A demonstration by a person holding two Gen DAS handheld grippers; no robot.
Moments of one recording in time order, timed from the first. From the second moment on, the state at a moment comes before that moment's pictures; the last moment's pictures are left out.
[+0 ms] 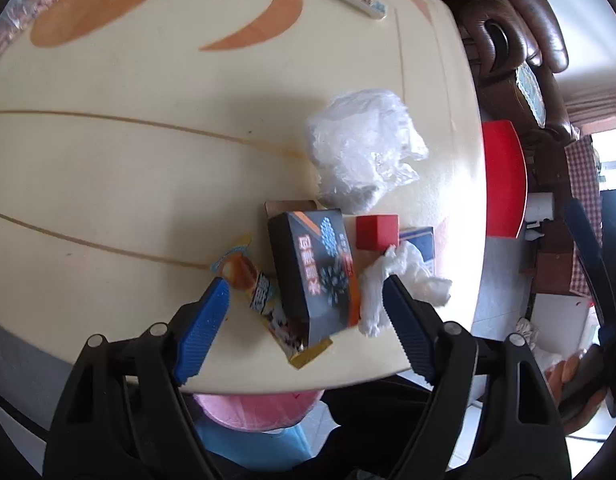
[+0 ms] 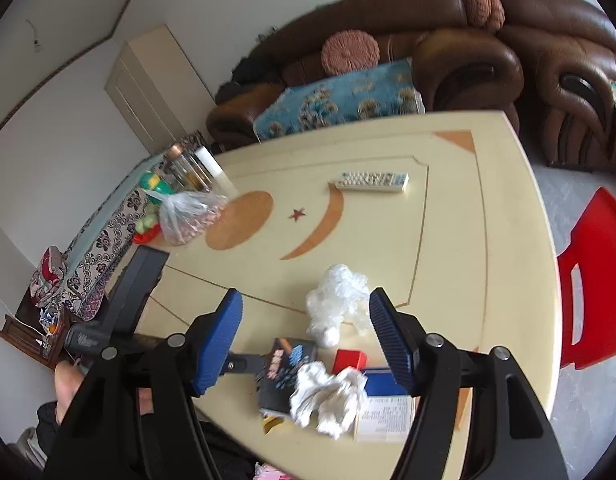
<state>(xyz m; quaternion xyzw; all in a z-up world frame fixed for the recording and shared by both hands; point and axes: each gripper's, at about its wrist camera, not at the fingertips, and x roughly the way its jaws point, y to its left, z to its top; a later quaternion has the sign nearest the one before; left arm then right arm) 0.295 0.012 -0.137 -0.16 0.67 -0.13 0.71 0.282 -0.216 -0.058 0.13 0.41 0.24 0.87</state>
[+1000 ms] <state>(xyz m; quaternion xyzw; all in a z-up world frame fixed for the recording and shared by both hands) 0.313 -0.007 -0.192 -0.22 0.68 -0.15 0.68 0.375 -0.161 -0.170 0.12 0.51 0.25 0.81</state>
